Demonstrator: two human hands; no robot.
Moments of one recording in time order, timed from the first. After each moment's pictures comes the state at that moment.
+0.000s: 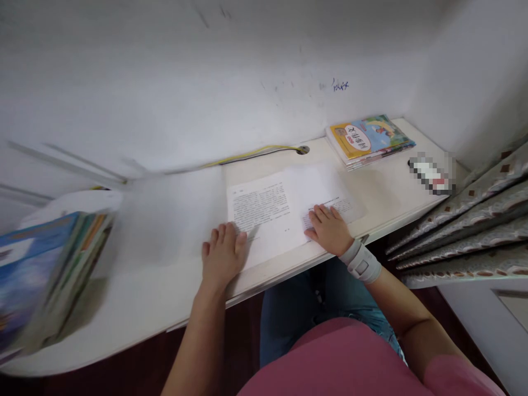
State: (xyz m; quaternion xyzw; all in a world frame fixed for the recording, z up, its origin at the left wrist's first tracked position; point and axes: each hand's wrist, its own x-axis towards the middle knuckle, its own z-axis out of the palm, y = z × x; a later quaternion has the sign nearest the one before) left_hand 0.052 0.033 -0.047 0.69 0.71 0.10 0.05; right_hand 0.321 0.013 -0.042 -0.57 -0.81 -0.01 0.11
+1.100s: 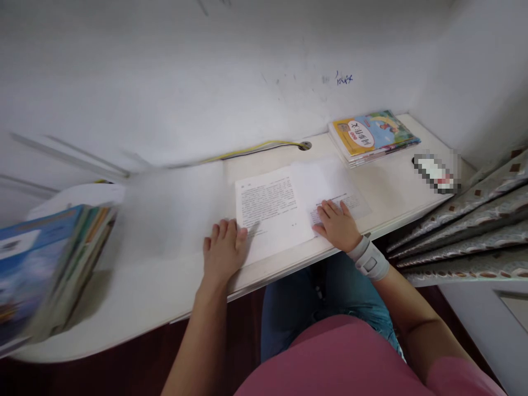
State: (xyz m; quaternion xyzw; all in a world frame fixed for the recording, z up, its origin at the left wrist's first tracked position) left_hand 0.052 0.034 -0.051 0.69 0.72 0.09 0.04; right_hand 0.339 0.013 -0.048 -0.57 -0.81 -0.02 0.11
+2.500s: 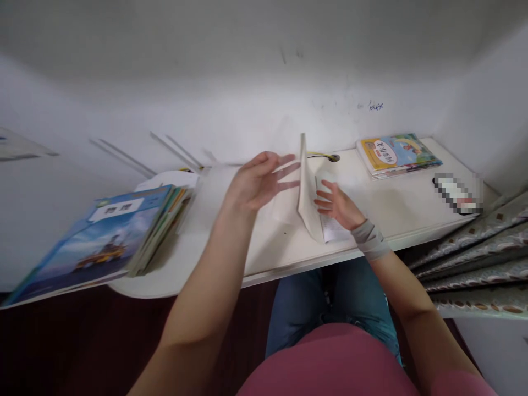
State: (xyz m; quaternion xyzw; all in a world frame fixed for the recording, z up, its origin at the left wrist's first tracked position) left_hand 0.115 0.072 0.112 0.51 0.36 0.51 0.60; right_hand 0.312 0.057 0.014 -0.40 -0.63 0.52 0.41
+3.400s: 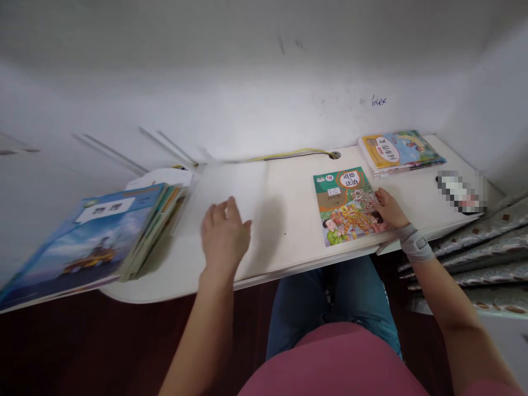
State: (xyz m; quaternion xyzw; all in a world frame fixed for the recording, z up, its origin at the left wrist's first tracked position) left_hand 0.046 0.018 0.015 0.66 0.71 0.22 -0.06; right_hand 0.436 0.070 -0.051 -0.61 -0.60 0.32 0.40
